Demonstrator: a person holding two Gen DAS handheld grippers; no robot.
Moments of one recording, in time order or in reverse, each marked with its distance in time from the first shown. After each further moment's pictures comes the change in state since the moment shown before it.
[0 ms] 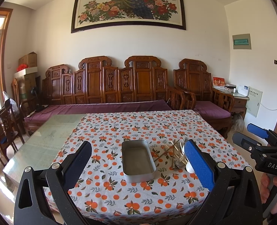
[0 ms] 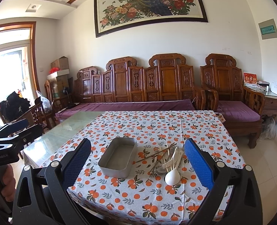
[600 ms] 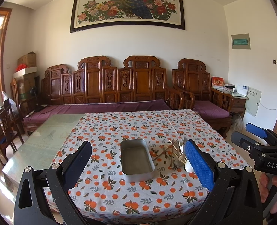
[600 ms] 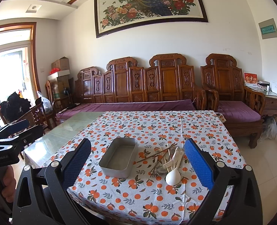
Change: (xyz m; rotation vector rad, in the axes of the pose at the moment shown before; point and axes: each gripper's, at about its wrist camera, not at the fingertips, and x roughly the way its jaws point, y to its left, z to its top) left arm 0.001 -0.001 0.002 -0.004 0.009 -0.009; right arm 0.000 0.002 0.002 0.000 0.003 0.000
